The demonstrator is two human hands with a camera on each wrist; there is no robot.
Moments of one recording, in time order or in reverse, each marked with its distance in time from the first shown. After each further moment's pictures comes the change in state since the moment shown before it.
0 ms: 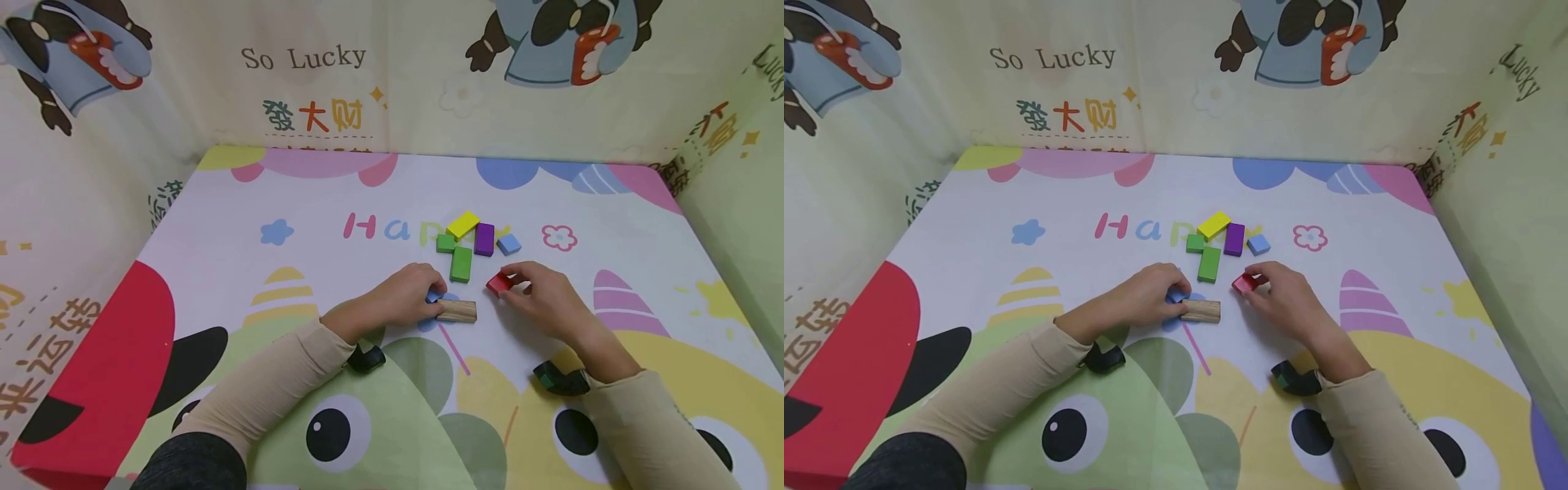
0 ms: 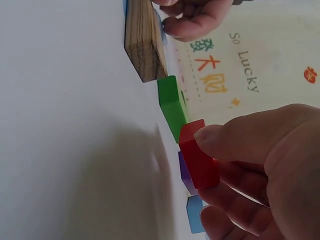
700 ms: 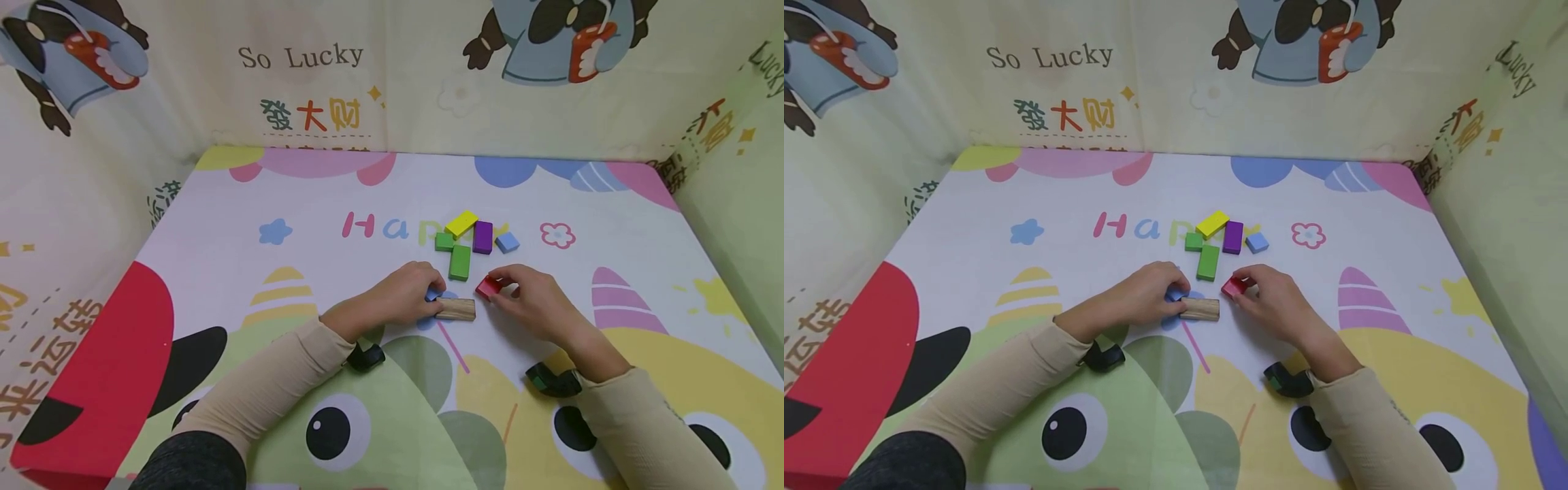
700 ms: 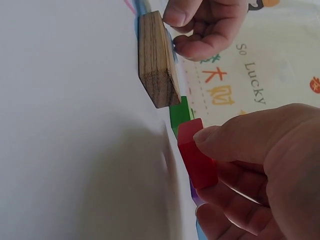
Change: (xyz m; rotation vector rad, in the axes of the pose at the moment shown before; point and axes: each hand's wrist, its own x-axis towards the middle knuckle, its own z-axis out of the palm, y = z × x) left_hand -0.001 0.003 -0.002 0.011 0.001 -0.005; right_hand 0.000 -0.008 0.007 -0.007 -0.020 -0.054
